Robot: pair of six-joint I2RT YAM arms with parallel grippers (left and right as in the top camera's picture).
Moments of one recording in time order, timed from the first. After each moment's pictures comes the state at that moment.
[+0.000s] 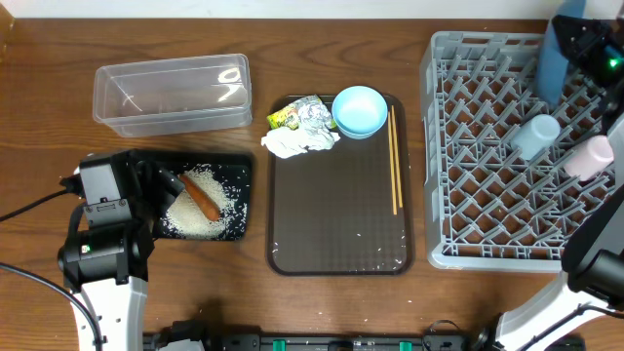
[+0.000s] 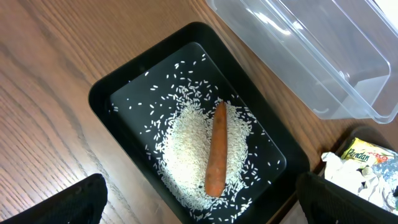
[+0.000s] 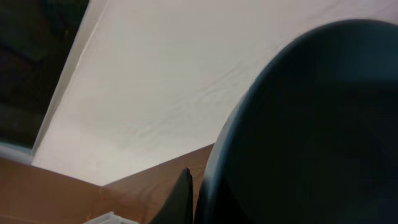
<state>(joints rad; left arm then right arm) 0.18 0.97 0.96 -0.95 -0.17 -0.69 -0.46 1.97 1.53 0.12 -0.88 0.65</state>
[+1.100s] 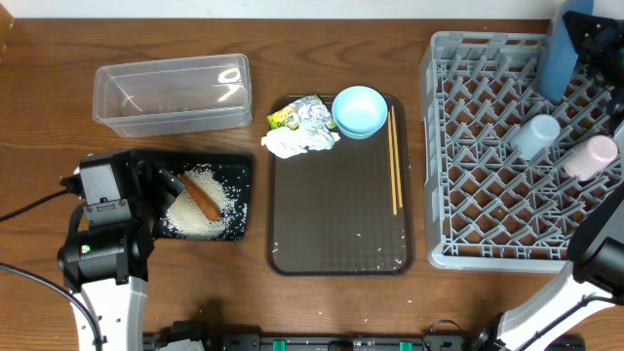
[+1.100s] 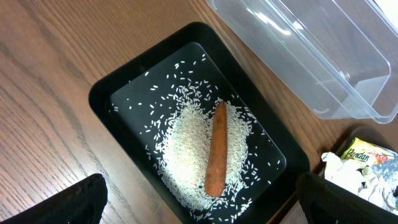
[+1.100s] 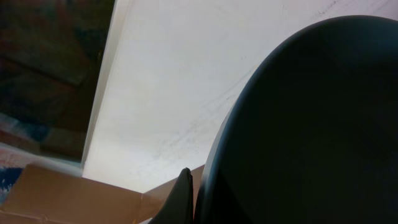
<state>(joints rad) 0.18 0.97 0.96 -0.95 -0.17 -0.69 -0.50 2.03 1.56 0.23 -0.98 0.88</state>
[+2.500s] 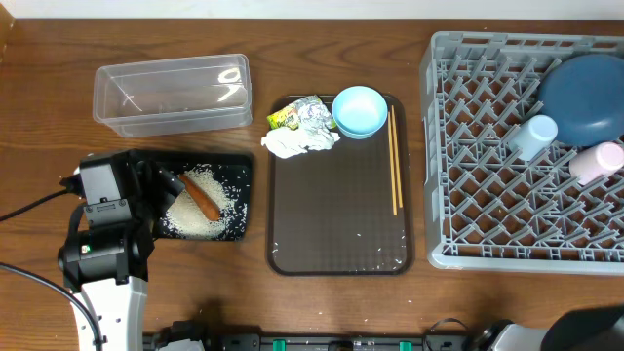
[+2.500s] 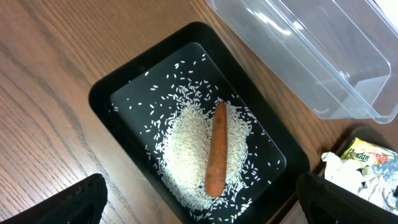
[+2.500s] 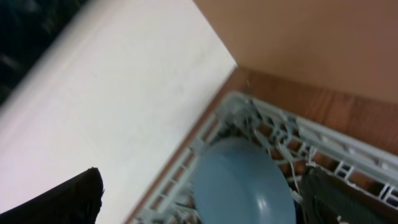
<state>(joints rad) 0.18 0.97 0.96 -0.95 -0.17 -0.69 -0.68 1.49 1.54 -0.42 -0.16 0.62</state>
